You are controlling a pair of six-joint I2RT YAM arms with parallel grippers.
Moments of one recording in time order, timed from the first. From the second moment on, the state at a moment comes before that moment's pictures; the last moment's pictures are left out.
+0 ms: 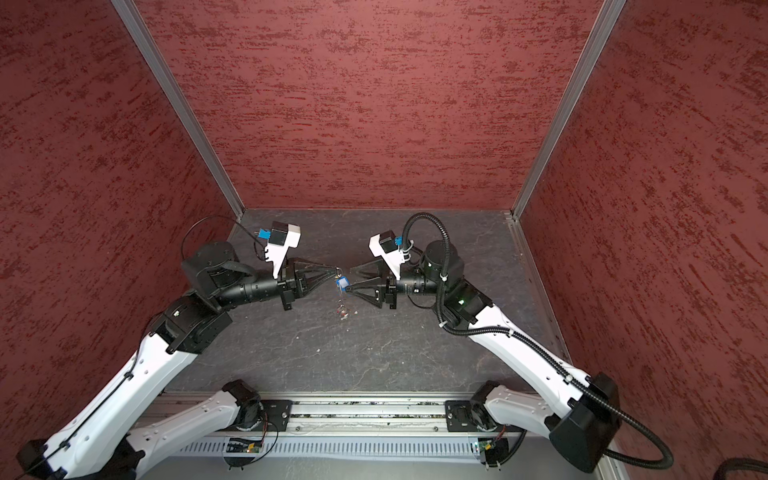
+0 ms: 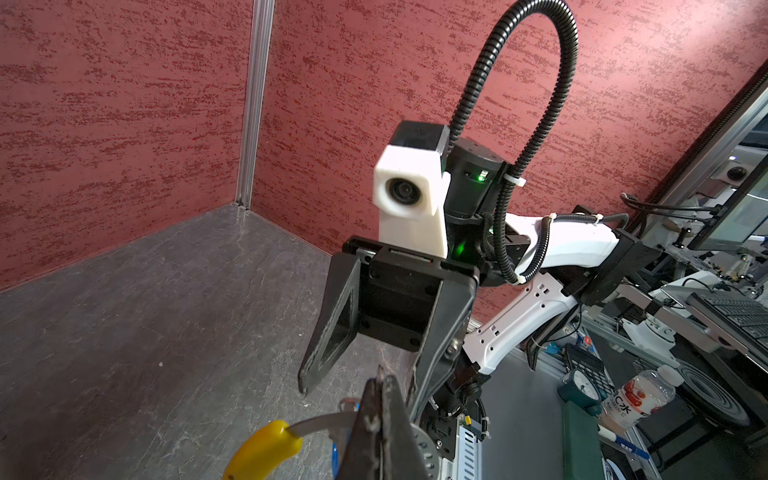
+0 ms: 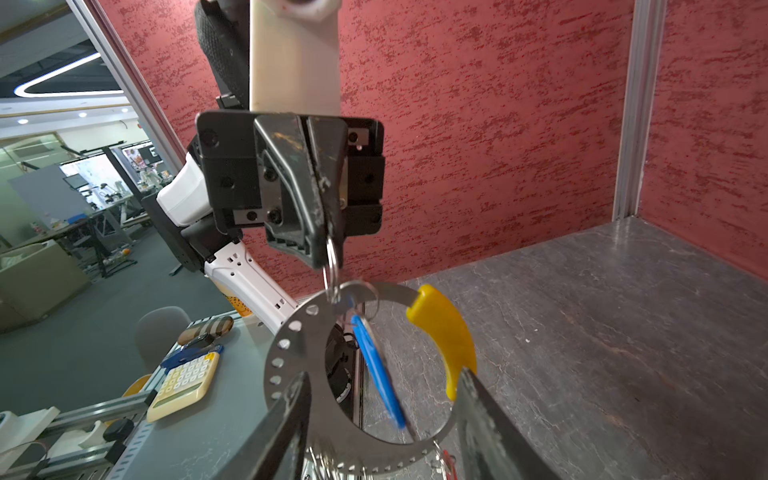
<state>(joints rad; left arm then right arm) -0.58 0.90 1.14 -0.31 0.70 -0.30 0.70 1.15 1.00 0.15 -0.86 0.26</state>
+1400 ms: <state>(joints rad) -0.60 0.88 1.06 -0.19 0.60 -0.35 0.75 1.21 1.09 0.08 -0.83 0.19</state>
